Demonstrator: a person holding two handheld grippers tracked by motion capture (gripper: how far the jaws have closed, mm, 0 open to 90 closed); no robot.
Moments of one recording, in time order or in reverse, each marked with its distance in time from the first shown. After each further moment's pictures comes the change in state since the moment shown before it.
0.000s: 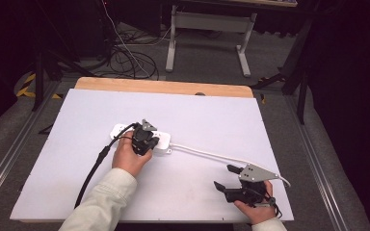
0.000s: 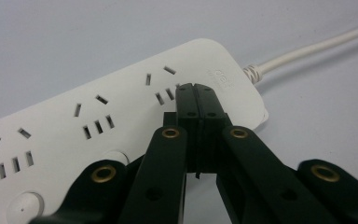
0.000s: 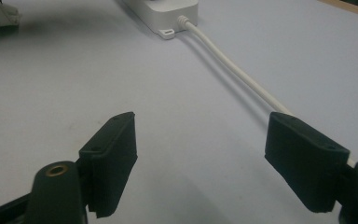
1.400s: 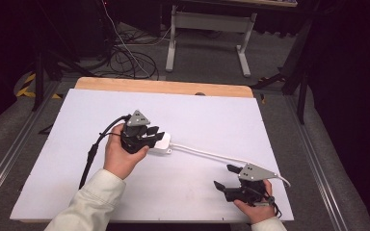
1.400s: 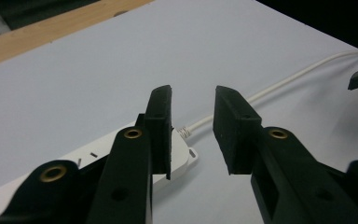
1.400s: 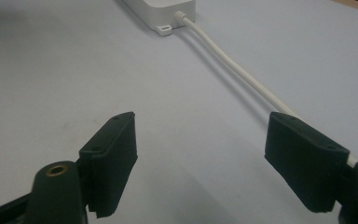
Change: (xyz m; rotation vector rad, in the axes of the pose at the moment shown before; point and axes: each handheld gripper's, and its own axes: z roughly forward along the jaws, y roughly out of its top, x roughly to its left) left arm -0.013 0.021 -0.076 -0.224 -0.101 0.064; right arm -0.002 -0.001 0.003 0.010 -0.005 0.005
